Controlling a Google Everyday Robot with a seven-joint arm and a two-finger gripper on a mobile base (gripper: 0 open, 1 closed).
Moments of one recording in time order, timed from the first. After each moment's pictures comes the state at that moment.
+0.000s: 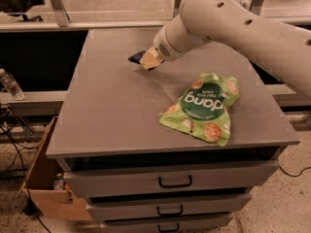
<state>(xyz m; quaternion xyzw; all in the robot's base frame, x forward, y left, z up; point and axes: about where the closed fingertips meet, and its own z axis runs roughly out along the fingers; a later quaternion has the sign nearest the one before) 0.678 0.007 0.894 -0.44 0.81 0.08 0.39</state>
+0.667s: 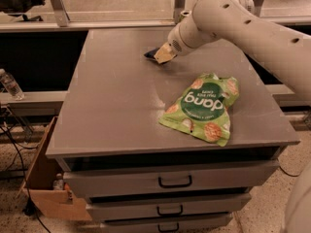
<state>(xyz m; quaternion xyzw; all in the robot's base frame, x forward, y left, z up) 0.741 -0.041 0.877 -0.41 0.82 0.06 0.40</state>
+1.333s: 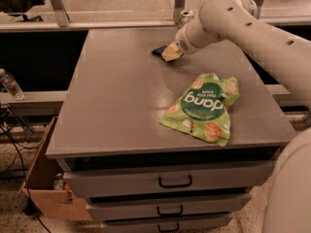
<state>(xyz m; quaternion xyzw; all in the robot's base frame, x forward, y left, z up) 0.774 -0.070 0.862 -0.40 0.82 0.05 0.40</state>
